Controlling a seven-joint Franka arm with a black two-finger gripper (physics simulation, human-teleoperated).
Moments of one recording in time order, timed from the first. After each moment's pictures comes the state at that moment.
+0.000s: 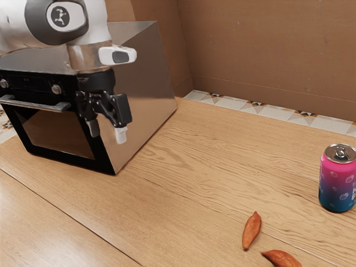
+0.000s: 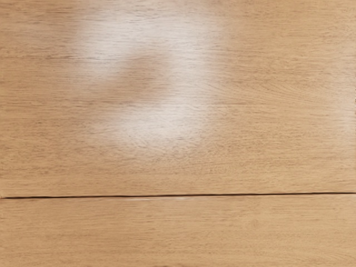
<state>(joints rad) 0.49 0.14 -0.40 -1.24 -0.02 1.14 0.07</state>
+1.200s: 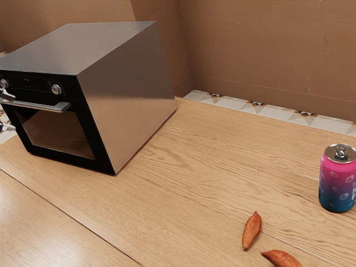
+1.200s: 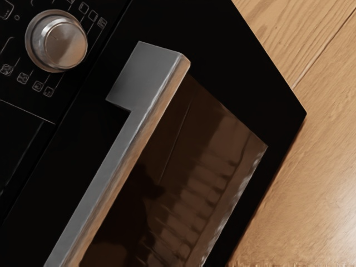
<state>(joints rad) 0.42 -0.29 0.36 -1.95 -0.42 2.22 1.86</state>
